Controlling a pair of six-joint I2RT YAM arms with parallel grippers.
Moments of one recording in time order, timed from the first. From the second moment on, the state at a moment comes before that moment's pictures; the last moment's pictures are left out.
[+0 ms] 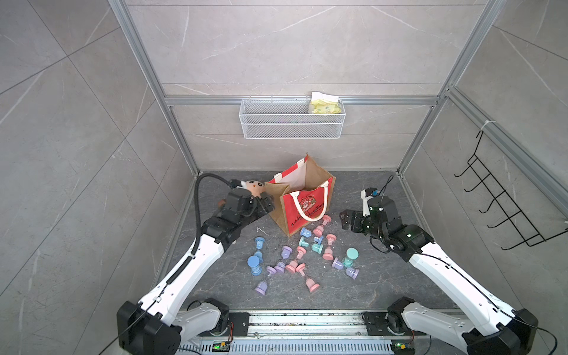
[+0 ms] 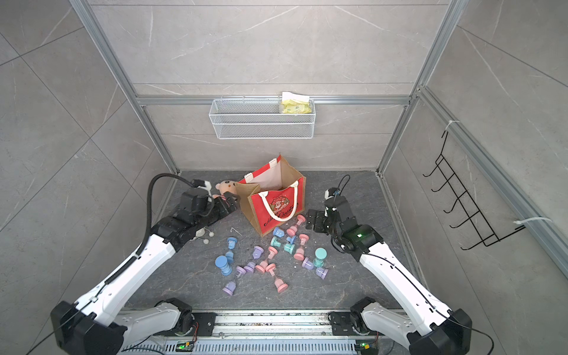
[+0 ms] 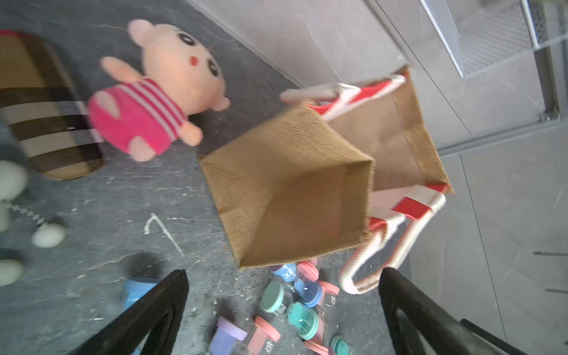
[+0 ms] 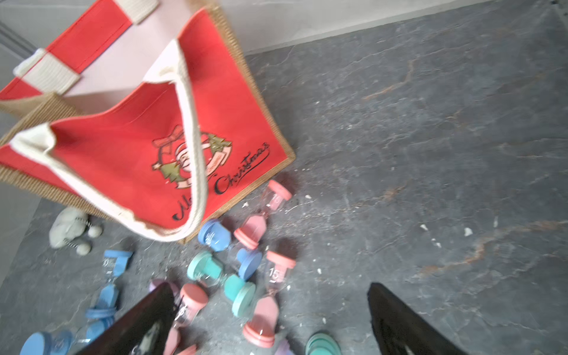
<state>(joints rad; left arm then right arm) -0.51 1.22 1.13 -0.50 -0.06 -0.81 0.53 1.09 1.01 -0.62 0.14 0.47</state>
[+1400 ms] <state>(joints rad) -0.61 1.80 1.70 -0.74 -0.39 -0.44 0.64 1.20 1.15 -1.09 0.31 0.62</state>
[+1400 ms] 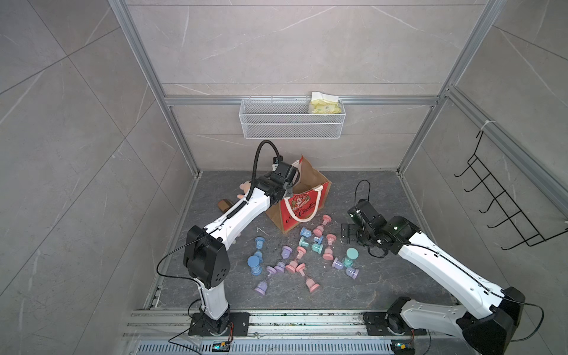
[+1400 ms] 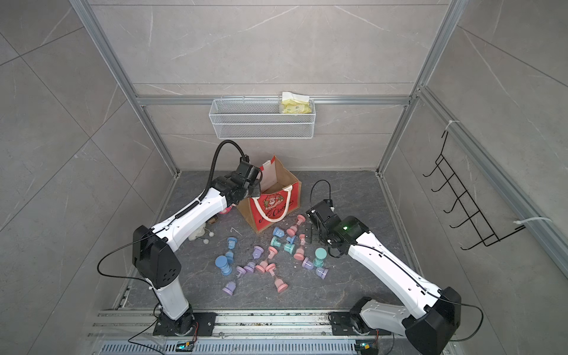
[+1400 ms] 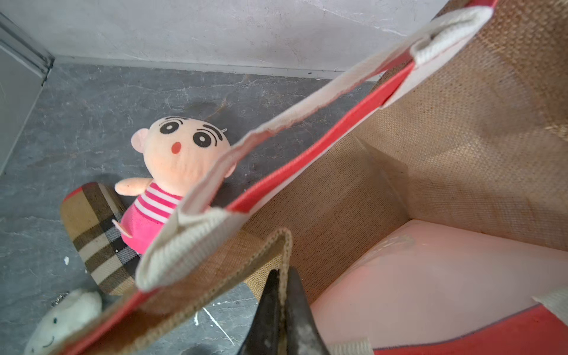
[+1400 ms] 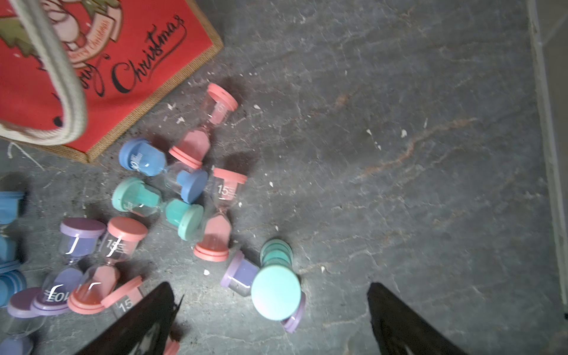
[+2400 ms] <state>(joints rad) -0.54 1.68 1.60 -0.77 -0.14 -0.15 0.72 1.34 0.90 -0.94 0.23 0.84</state>
